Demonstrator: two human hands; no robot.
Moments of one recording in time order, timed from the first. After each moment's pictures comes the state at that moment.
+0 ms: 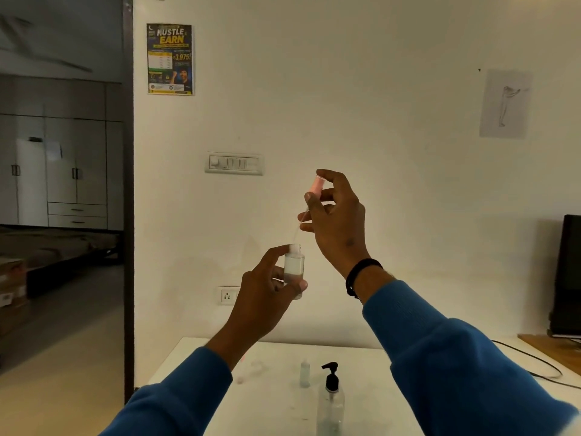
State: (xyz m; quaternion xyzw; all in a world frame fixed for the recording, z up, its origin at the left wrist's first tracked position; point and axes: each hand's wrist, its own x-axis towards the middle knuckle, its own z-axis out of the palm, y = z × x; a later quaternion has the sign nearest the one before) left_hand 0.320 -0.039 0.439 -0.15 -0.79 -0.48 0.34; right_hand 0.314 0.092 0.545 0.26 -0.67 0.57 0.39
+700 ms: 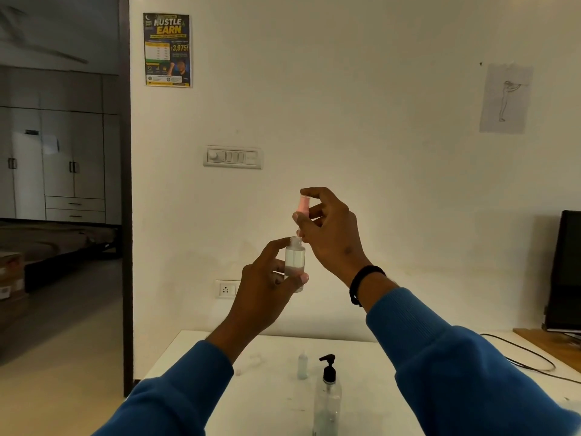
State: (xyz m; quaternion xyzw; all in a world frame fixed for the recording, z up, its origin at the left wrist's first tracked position) left_hand 0.322 -0.034 0.437 -0.18 -0.78 -0.50 0.35; right_hand 0.310 0.101 0.523 0.27 -0.75 0.49 0.35
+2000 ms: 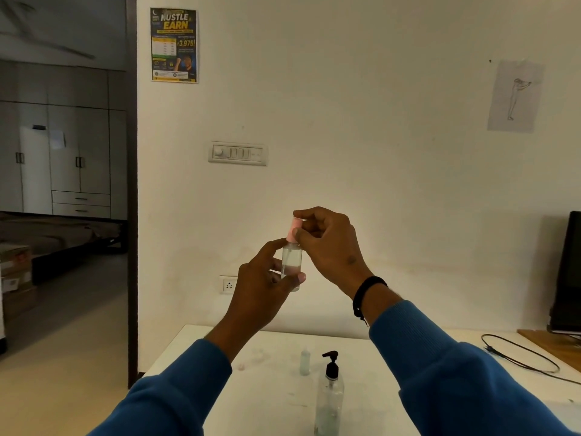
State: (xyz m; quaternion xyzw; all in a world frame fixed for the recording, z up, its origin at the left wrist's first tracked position) left_hand 0.329 -0.042 0.432 -0.15 -0.77 -0.53 0.34; right_hand 0.316 0.095 0.503 0.26 -0.76 0.51 0.30
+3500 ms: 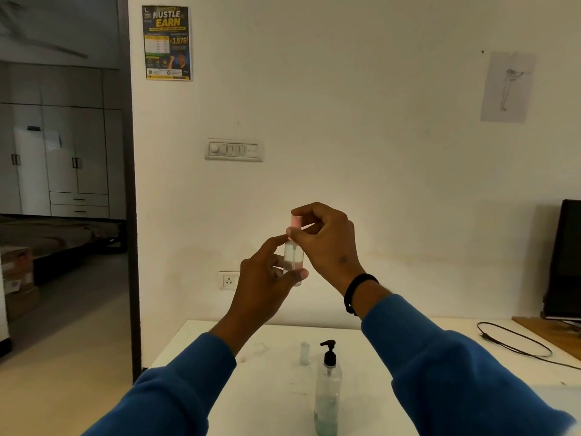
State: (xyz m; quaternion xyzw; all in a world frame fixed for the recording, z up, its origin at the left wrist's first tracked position) left_hand 0.339 -0.030 0.429 -0.16 -0.77 -0.50 0.36; right_hand 0.333 0.099 0.495 0.24 -0.76 0.50 0.35
